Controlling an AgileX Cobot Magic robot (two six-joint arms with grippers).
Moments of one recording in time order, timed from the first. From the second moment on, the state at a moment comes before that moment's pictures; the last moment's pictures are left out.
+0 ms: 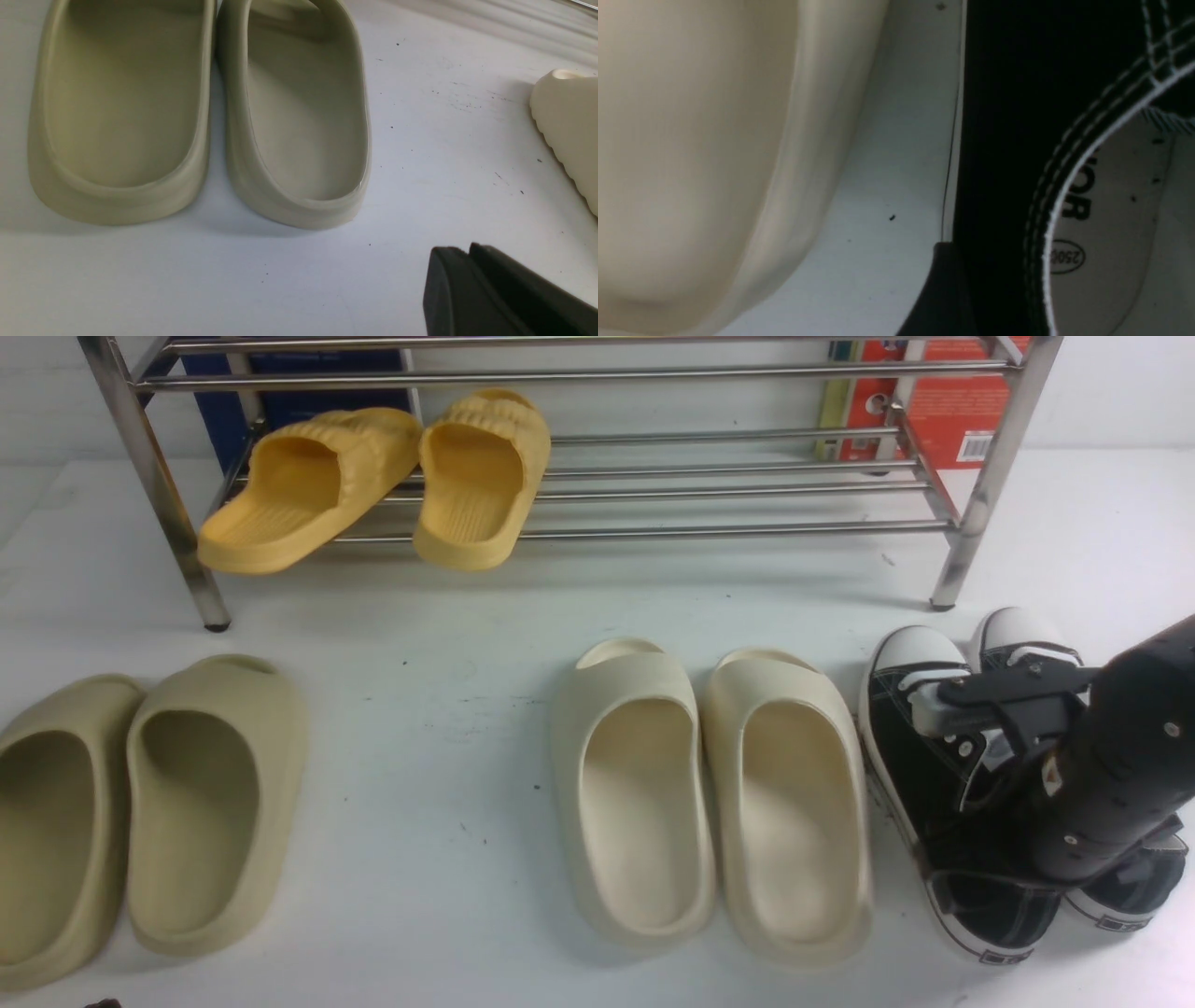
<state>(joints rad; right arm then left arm) 0.38 1.60 -0.87 -0.05 0.68 0.33 -0.05 -0.01 0.03 -0.08 0.40 -0.26</state>
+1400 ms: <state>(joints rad) 0.39 1.44 -0.87 -0.05 0.74 0.35 -0.05 -0.01 0.03 -0.08 0.40 -0.26</state>
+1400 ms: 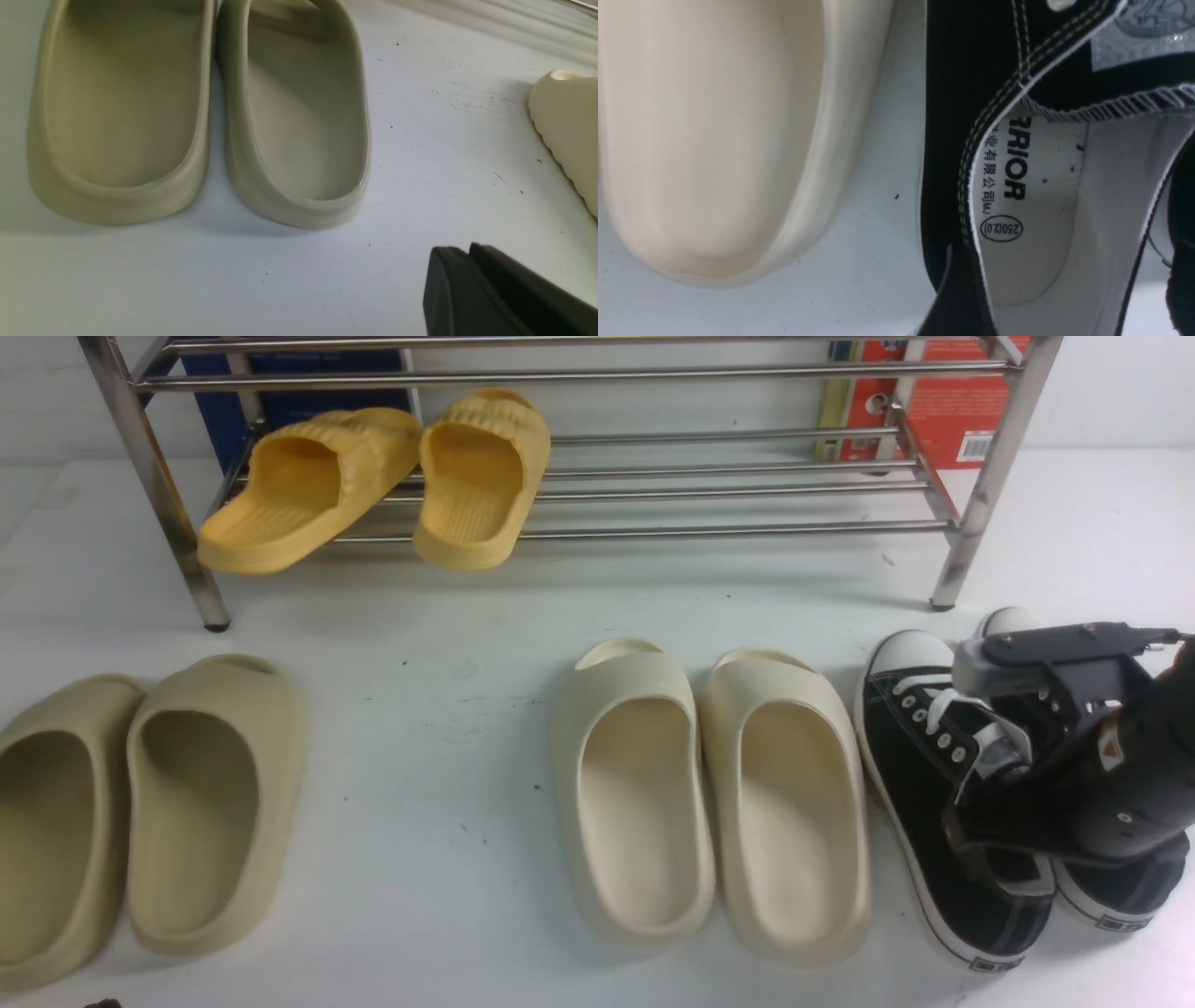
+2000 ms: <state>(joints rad) 0.39 1.60 -0.92 0.10 0.73 0.19 -0.05 -0.01 0.03 -0.08 0.40 -0.26</state>
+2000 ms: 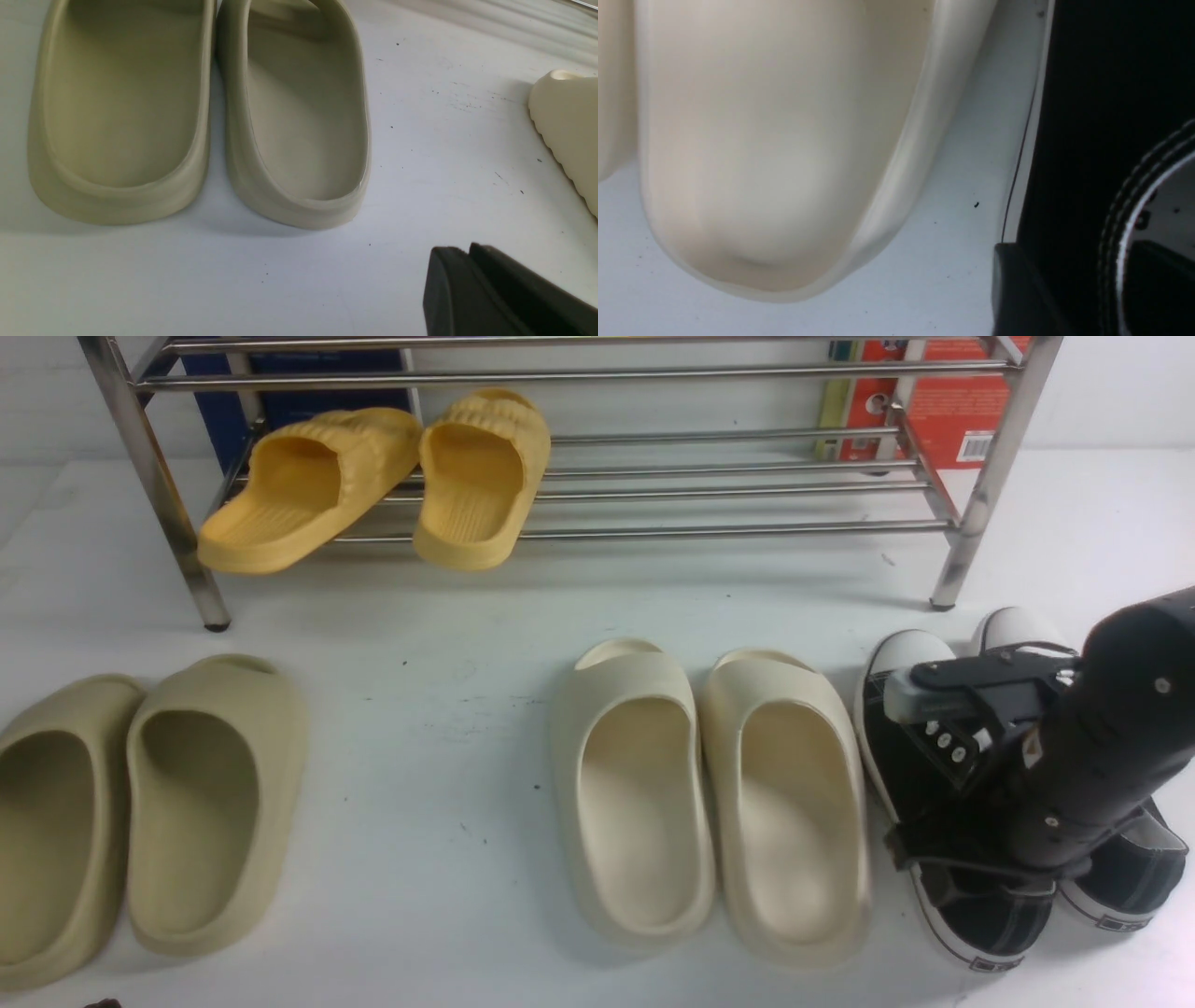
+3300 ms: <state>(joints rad) 0.51 1.74 -1.48 -0.02 0.86 0.16 -0.05 -0.01 0.03 -0.08 0.40 -0.26</state>
